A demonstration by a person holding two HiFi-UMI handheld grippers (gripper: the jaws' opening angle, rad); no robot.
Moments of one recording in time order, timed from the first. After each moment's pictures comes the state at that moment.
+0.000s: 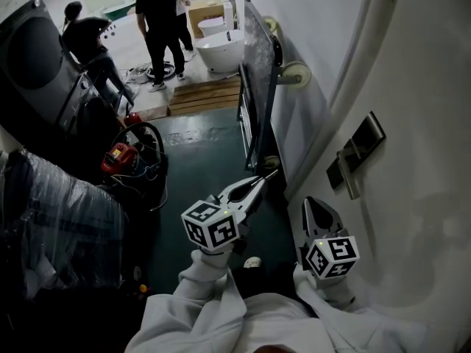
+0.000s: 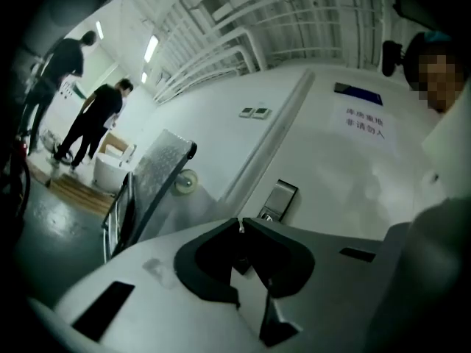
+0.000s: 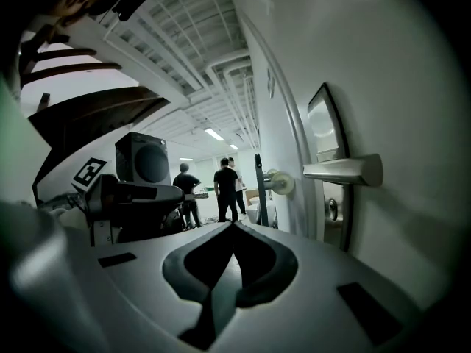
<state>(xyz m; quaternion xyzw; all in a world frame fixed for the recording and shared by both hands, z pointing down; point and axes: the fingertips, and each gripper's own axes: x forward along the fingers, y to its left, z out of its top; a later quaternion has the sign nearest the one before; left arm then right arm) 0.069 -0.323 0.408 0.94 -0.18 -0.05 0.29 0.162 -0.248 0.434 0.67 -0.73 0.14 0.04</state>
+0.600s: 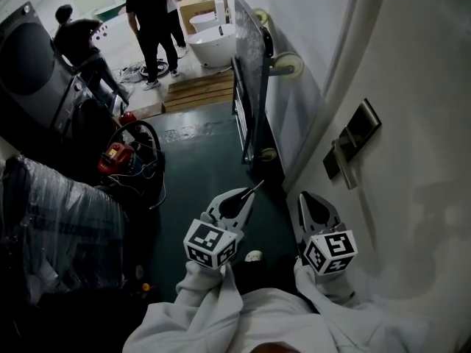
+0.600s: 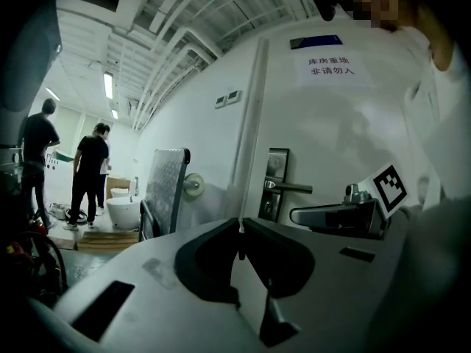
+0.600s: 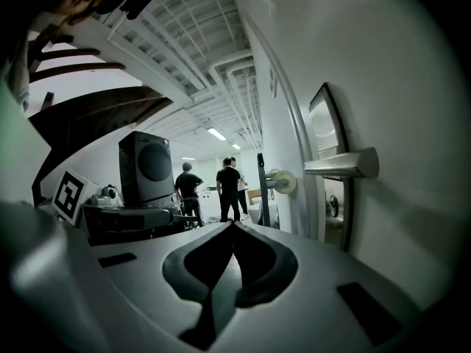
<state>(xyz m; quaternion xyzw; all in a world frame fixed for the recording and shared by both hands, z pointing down) 0.047 -0.293 0.440 0.97 -0.23 0.05 0.11 0.158 -0.242 0.438 0.67 -0.73 0.14 0.04</state>
